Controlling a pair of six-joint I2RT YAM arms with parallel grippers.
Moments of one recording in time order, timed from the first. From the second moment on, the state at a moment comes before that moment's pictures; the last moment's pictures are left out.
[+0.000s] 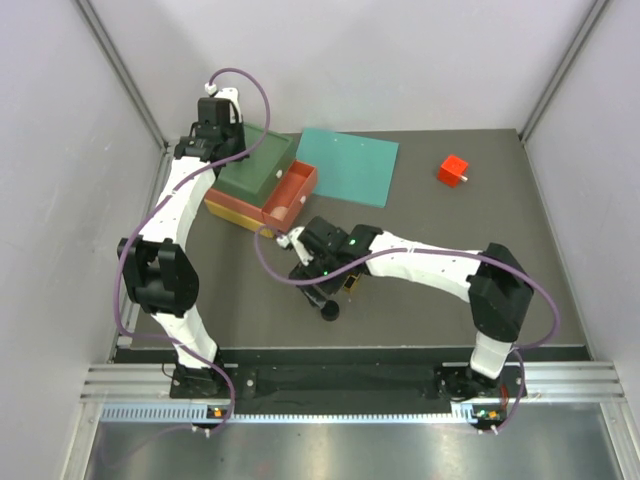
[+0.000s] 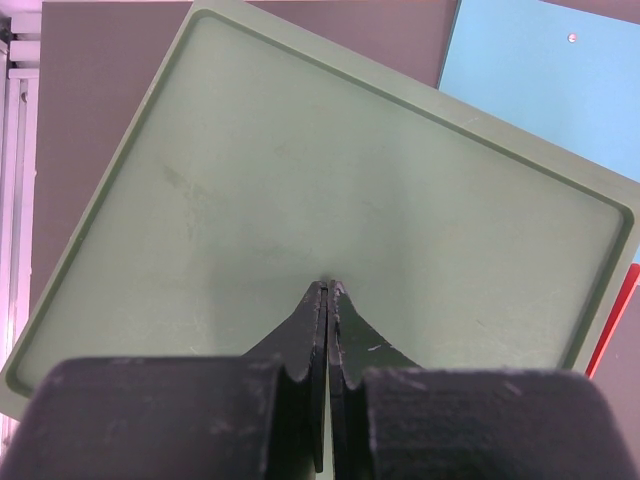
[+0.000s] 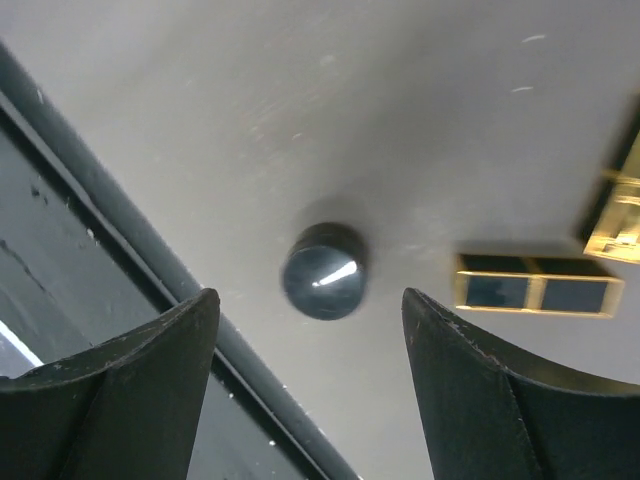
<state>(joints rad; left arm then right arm) -0.13 1.80 1.75 -0.55 -0.10 -0.11 1.03 1.76 1.40 -0.70 -0.09 0.11</state>
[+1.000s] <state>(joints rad) -0.13 1.81 1.75 -0.53 -0.10 -0.11 1.06 1.99 1.53 -0.85 -0.02 0.02</state>
